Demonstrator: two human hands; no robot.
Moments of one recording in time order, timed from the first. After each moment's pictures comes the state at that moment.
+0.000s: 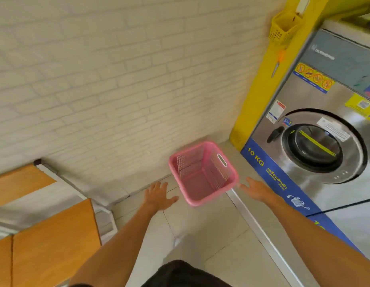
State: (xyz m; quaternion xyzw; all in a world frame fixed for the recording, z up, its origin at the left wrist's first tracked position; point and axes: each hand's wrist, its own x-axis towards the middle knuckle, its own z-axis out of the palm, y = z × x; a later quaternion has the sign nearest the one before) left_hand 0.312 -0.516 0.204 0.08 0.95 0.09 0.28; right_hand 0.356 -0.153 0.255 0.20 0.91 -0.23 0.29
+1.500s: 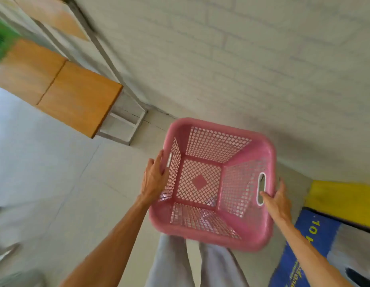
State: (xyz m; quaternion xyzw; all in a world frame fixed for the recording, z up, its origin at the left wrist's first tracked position) left_hand 0.237 -0.366 0.035 -0.51 0.79 0.34 0.04; right_hand 0.007 -0.077 0.030 0.01 0.92 -0.20 0.35
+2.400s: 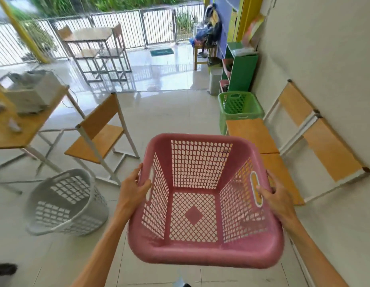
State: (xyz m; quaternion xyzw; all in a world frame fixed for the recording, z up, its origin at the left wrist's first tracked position) left_hand 0.858 -0.474 0.356 -0.77 0.43 0.25 -0.40; right_hand 0.469 -0.583 0.327 -0.60 0.65 -0.29 0.37
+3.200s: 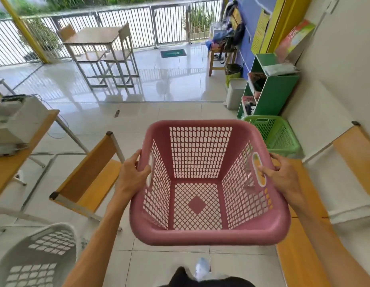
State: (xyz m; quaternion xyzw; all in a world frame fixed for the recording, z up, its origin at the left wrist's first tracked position) left_hand 1.089 -0.898 0.373 -0.78 0.43 0.21 -0.40; right_hand 0.709 -1.044 0.358 -0.62 0.62 -0.29 0.38
